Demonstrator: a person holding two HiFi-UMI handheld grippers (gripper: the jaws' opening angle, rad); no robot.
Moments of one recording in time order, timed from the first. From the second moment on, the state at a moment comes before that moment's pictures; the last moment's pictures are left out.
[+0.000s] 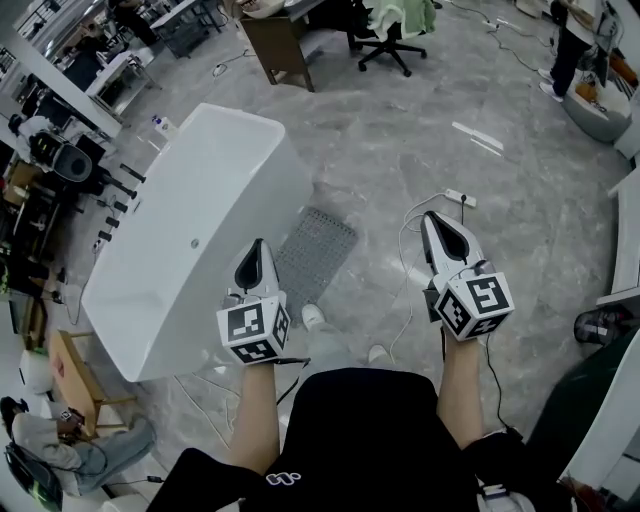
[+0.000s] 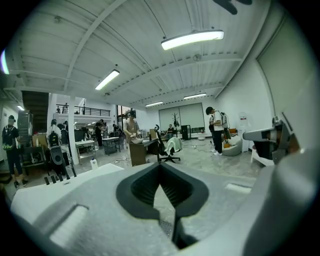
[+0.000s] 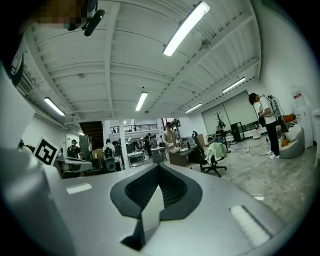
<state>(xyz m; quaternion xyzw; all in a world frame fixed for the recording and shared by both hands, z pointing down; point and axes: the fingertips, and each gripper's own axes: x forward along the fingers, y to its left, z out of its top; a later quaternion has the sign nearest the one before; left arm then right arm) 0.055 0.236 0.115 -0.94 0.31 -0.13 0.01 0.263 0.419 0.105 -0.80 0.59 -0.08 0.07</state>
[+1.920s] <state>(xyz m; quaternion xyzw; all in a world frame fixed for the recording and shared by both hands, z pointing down) -0.103 -0.113 0.160 -0.86 0.48 -0.09 -0.13 0.103 -0.047 0.095 -0.62 0.78 -0.06 -0.02</state>
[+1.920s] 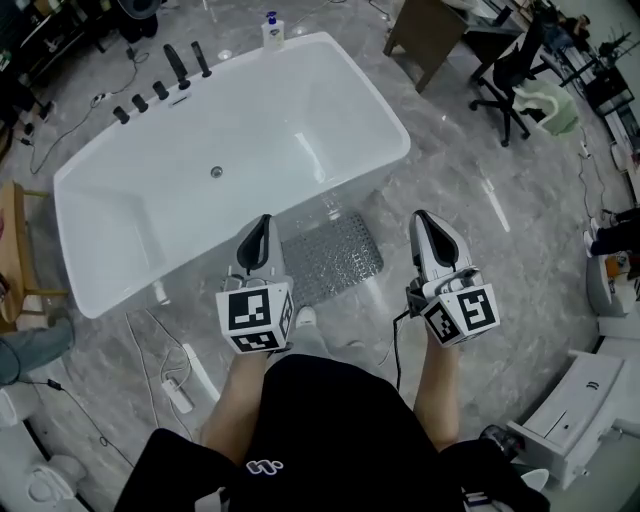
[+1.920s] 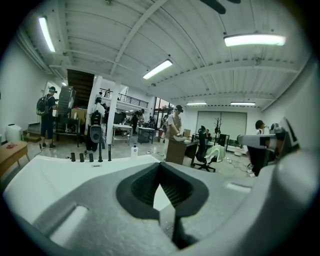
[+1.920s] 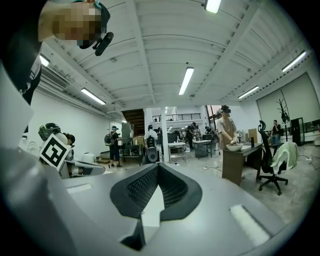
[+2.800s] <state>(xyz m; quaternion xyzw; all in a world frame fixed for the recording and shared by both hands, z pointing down) -0.142 -0.078 0.190 -0.70 0.69 -0.08 -0.18 0.074 -0.110 0.134 -0.42 0.89 -0.02 -0.14</state>
